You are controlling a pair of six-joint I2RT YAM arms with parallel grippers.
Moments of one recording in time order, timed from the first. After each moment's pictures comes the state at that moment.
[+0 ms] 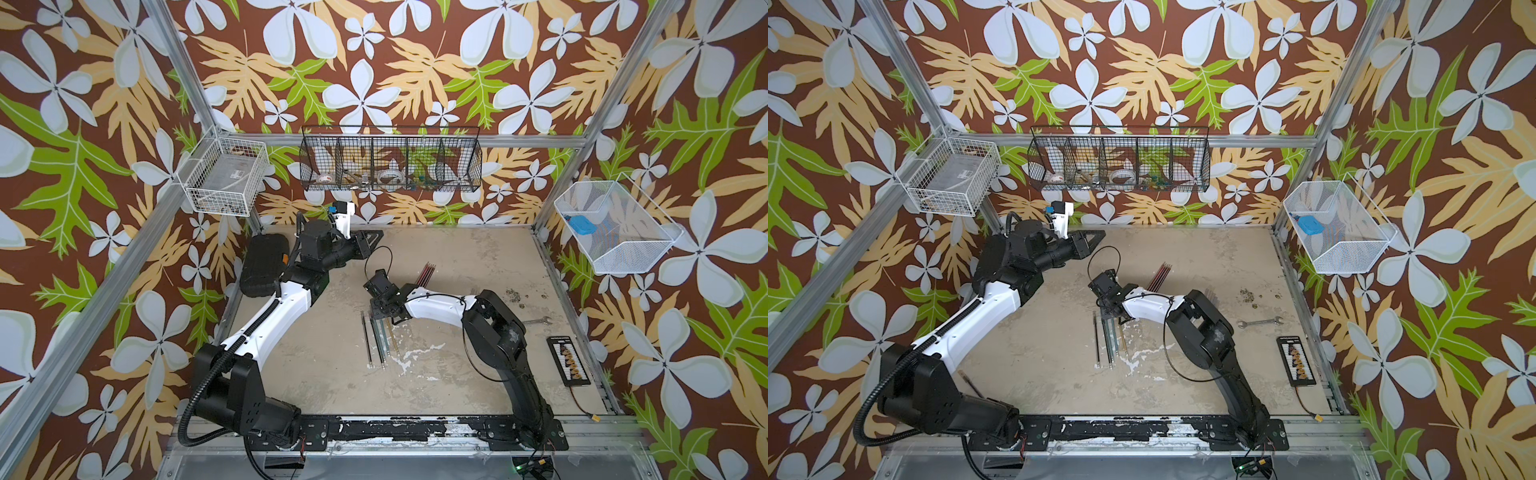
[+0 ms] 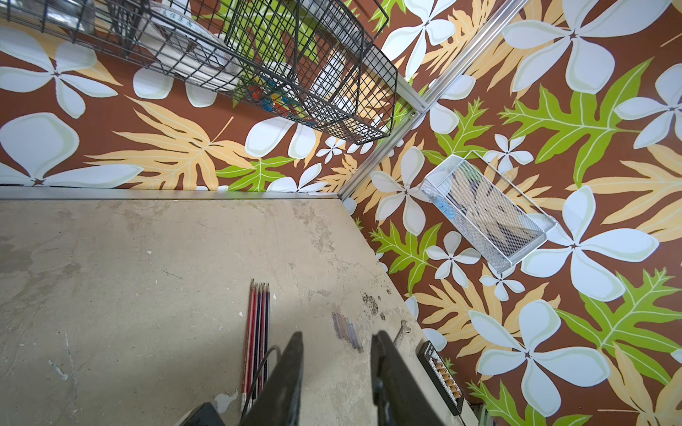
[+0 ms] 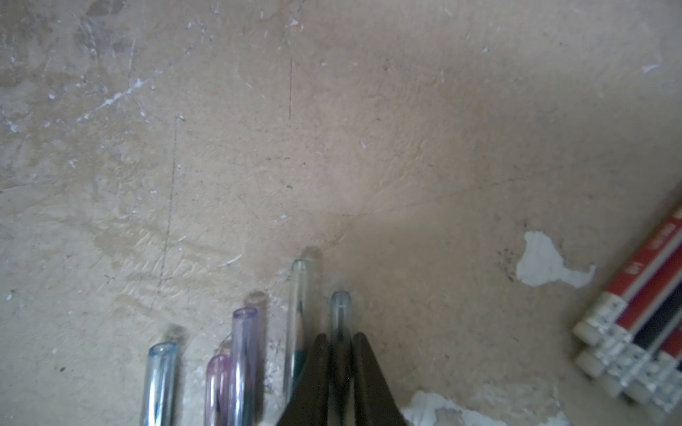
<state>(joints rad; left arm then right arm) -0.31 1.45 1.17 0.14 0.51 -0.60 0.85 2.20 1.59 -0.45 0.25 0.53</state>
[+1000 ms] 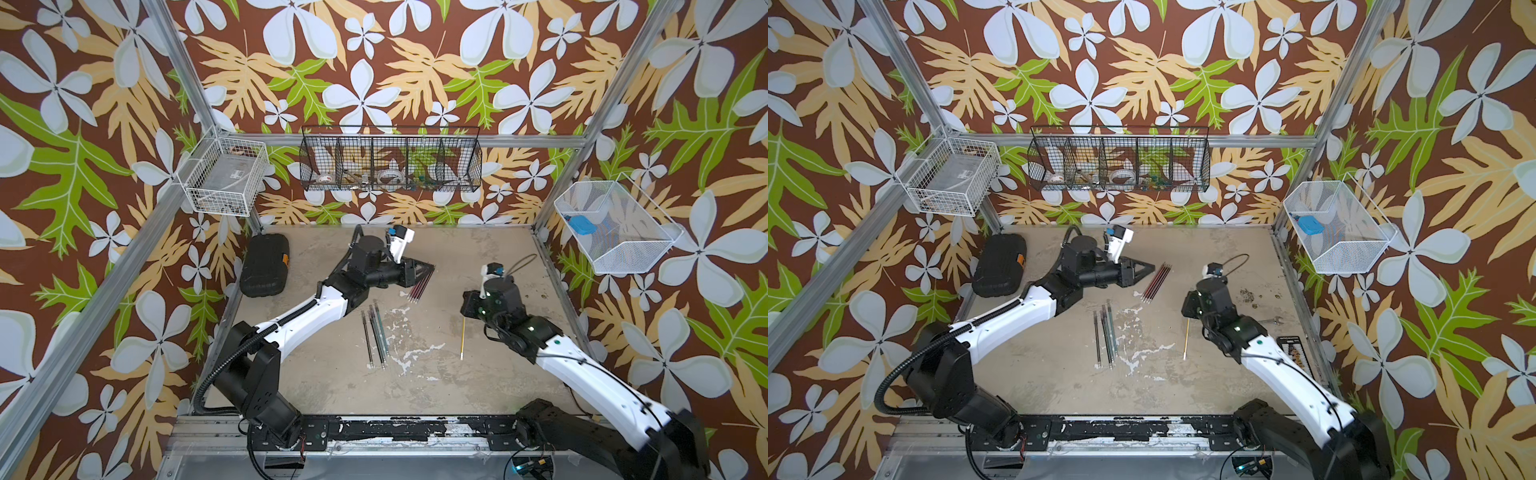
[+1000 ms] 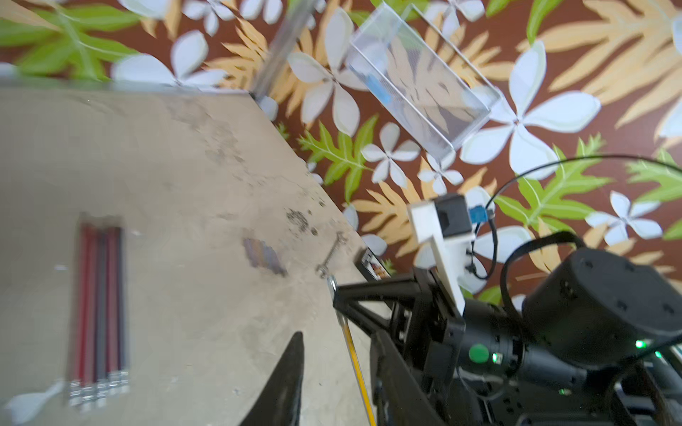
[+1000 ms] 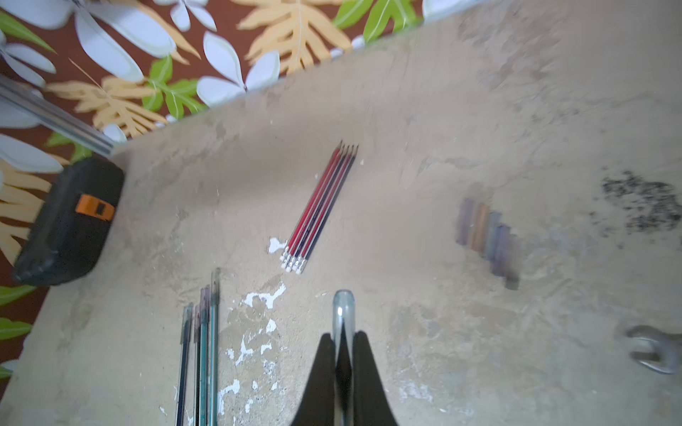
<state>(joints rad) -0.67 1.59 1.20 0.13 0.58 -0.58 0.46 0.96 0.72 -0.33 0.16 0.57</state>
